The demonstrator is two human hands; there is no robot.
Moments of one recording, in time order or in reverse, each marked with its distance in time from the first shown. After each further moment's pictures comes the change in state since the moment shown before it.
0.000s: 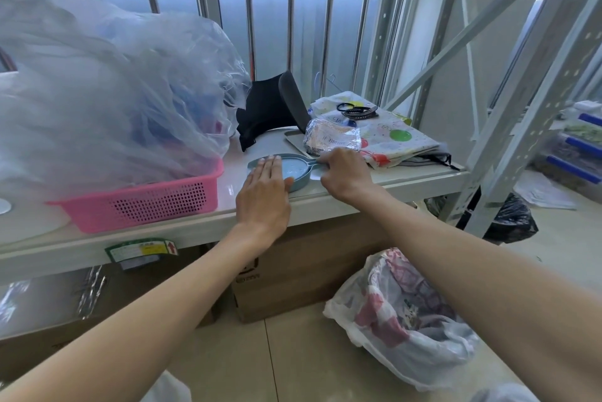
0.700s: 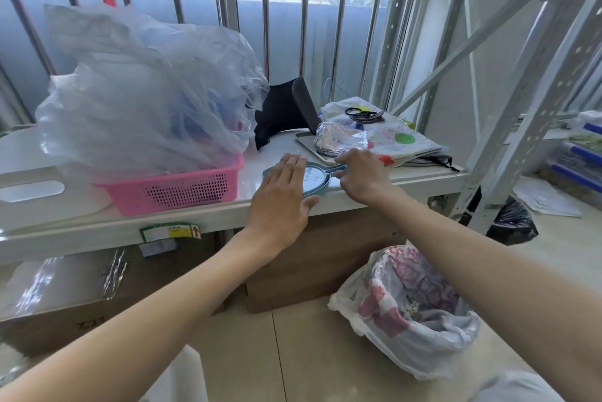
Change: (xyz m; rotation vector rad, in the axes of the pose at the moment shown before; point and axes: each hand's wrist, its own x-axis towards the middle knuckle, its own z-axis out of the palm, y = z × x) left_hand -0.042 0.008 -0.036 -0.064 0.023 0.192; right_hand -0.023 0.000 -0.012 -0.073 0.035 0.031
